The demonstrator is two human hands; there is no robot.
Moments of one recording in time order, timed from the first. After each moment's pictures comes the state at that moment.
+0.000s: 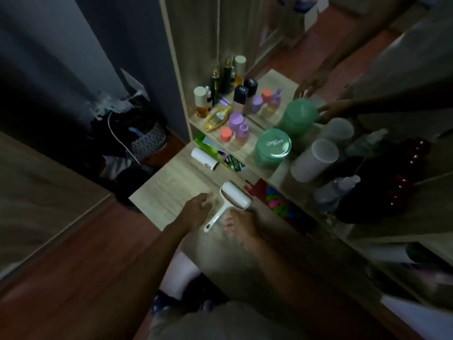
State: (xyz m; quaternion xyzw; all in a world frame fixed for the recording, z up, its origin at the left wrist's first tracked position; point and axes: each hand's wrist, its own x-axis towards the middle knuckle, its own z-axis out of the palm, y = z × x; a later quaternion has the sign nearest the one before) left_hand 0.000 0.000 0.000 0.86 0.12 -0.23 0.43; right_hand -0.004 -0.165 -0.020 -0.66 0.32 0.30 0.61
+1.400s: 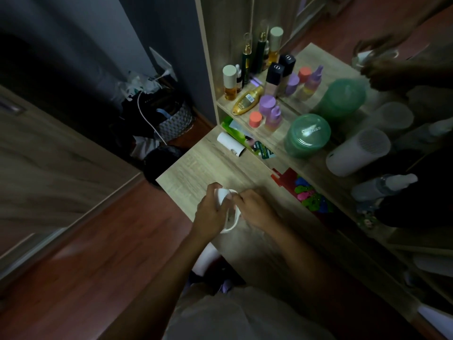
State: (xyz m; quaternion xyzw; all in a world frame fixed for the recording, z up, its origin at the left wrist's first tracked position) left_hand -0.050 -0.008 0.041 0.84 0.23 -0.09 0.48; right_hand 0.015 -0.147 0.030 -0.90 -0.22 0.28 0.25
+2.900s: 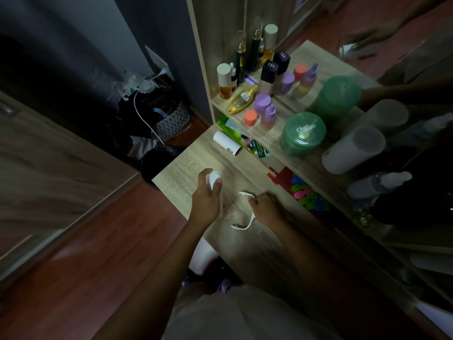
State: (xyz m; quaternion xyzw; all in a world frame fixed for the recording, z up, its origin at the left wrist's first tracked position) left_hand -0.023 -0.010 0.048 0.80 0.29 -0.05 0.52; right_hand 0.020 -0.182 -0.045 -0.92 0.02 0.32 0.21
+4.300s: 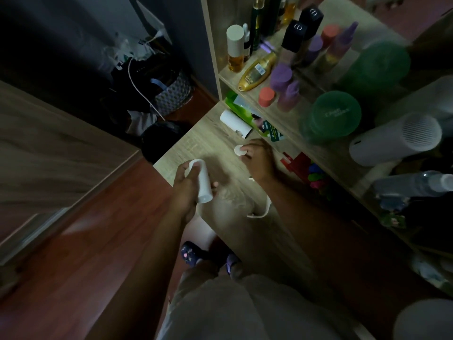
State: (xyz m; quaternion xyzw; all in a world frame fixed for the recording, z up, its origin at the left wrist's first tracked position) left_hand -0.011 0.050 0.037 0.52 0.45 -0.09 0.72; right_hand 0.106 -0.112 -0.069 -0.91 -0.08 0.16 0.37
